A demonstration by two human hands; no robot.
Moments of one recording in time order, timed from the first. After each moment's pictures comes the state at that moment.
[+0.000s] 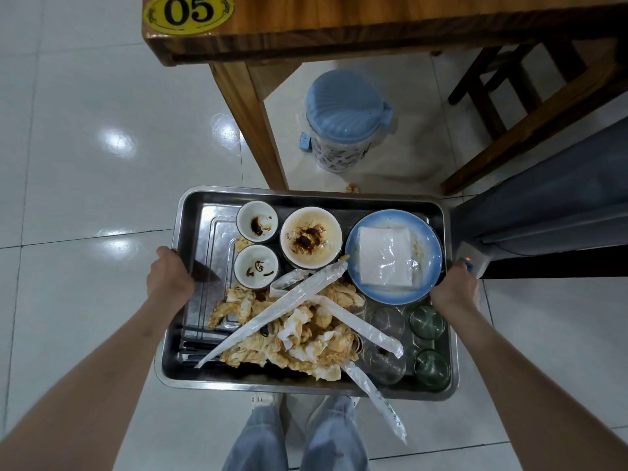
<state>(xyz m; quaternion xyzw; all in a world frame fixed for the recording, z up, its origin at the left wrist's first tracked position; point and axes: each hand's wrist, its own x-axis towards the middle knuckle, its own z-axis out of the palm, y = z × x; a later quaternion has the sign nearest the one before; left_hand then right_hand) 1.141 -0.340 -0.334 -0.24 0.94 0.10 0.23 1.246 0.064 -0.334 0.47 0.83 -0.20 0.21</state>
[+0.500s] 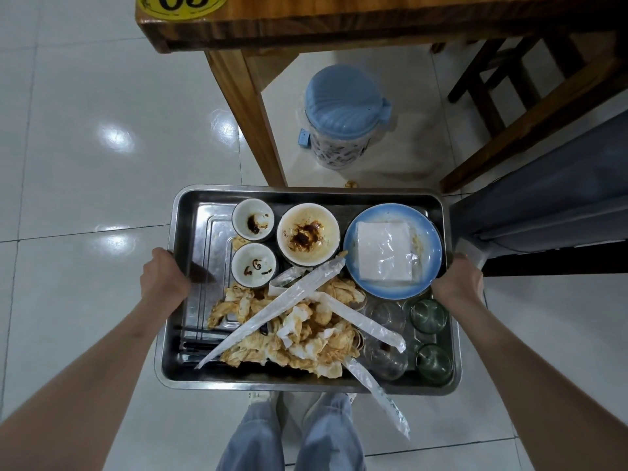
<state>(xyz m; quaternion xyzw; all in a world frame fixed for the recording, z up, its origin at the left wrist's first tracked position) 1.151 -0.345 -0.338 -0.24 0.94 0.10 0.23 1.247 0.073 -0.331 0.46 0.84 -0.22 0.19</state>
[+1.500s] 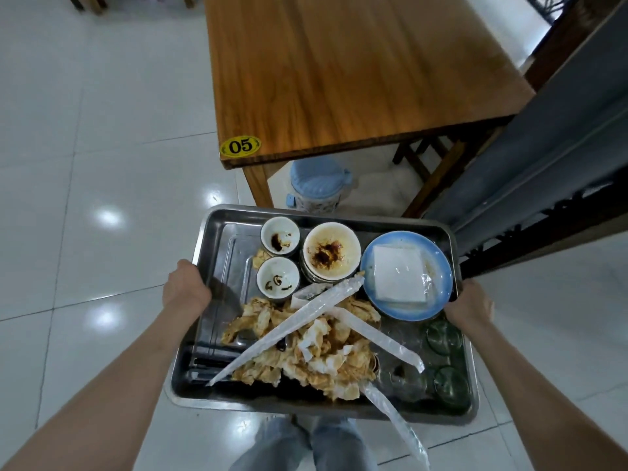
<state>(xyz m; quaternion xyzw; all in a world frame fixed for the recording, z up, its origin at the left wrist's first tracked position) 1.180 -0.331 -0.136 -0.15 0.96 0.11 0.20 1.347 0.077 -0.170 0.49 0.83 -0.23 0.11</state>
